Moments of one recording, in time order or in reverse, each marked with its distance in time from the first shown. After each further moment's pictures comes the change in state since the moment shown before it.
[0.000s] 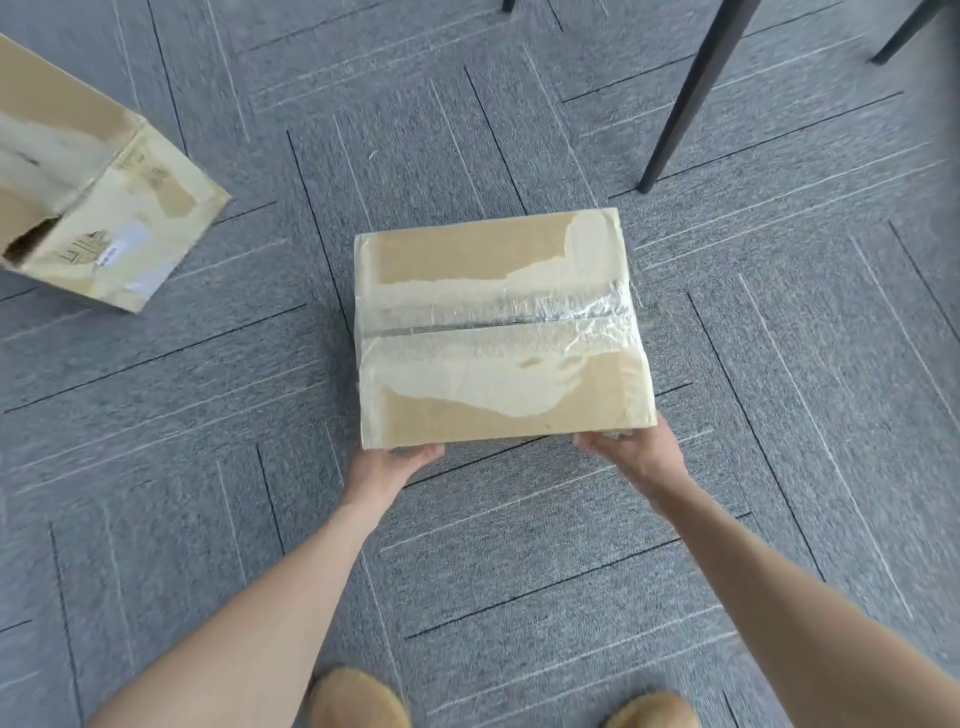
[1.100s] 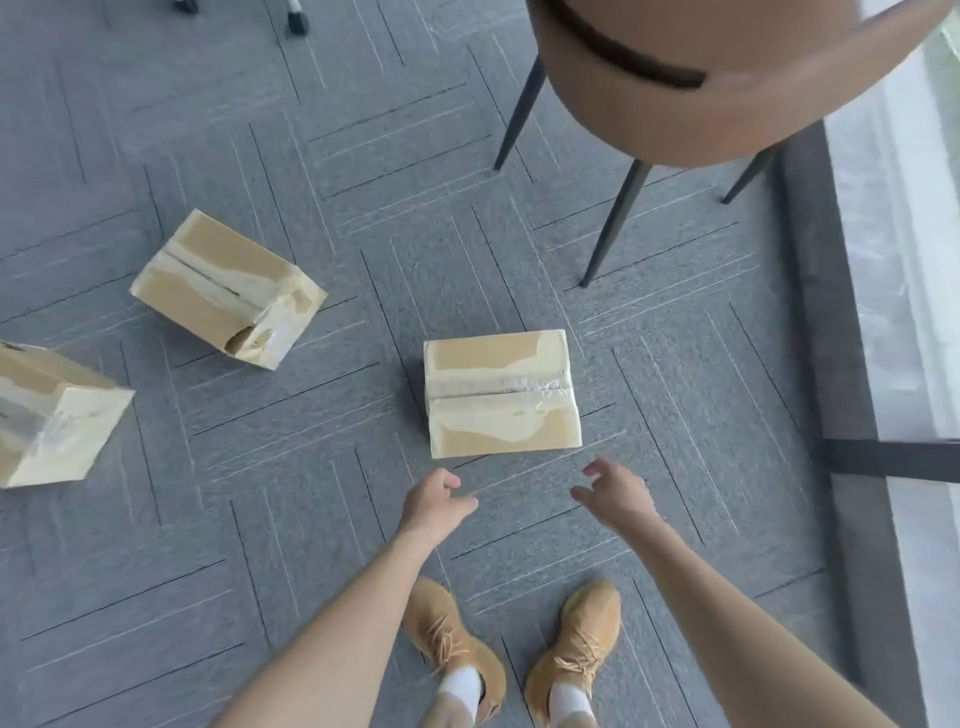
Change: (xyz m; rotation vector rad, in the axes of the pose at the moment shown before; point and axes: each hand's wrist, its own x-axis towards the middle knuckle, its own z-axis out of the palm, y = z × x) left_hand -0.291 0.126 -0.128 0.257 -0.177 0.038; right_hand -0.257 -0.214 -0.086 -0.455 -0.132 0.271
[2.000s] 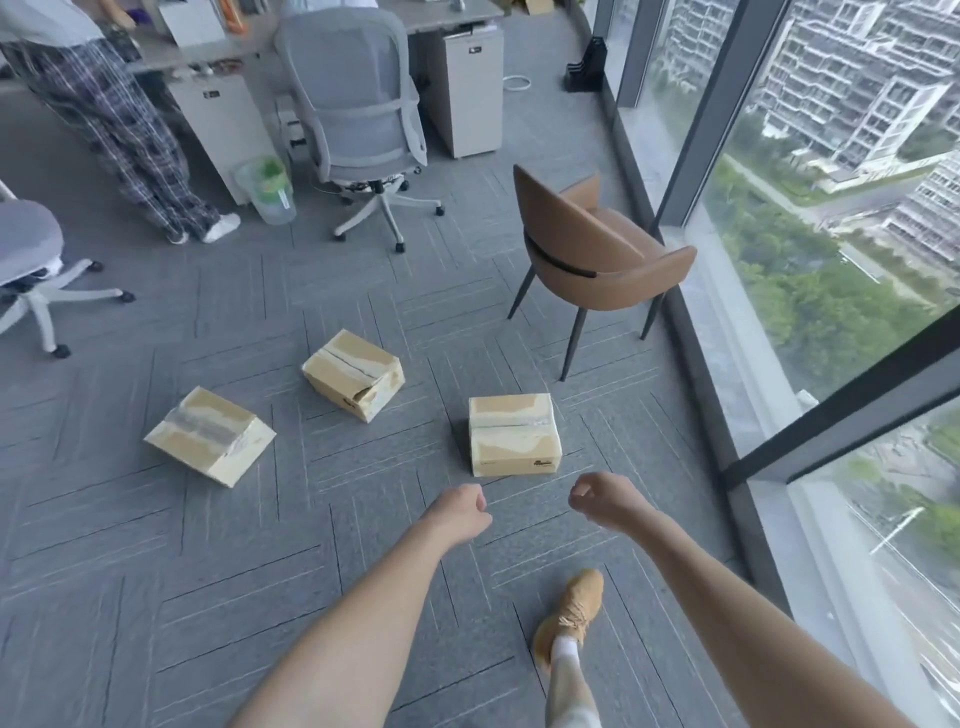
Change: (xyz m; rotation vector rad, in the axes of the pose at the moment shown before) left_hand -0.498 -0.118 -0.071 0.390 0.094 0.388; right_hand -0.535 0.038 0.009 -0.175 0.175 -0.344
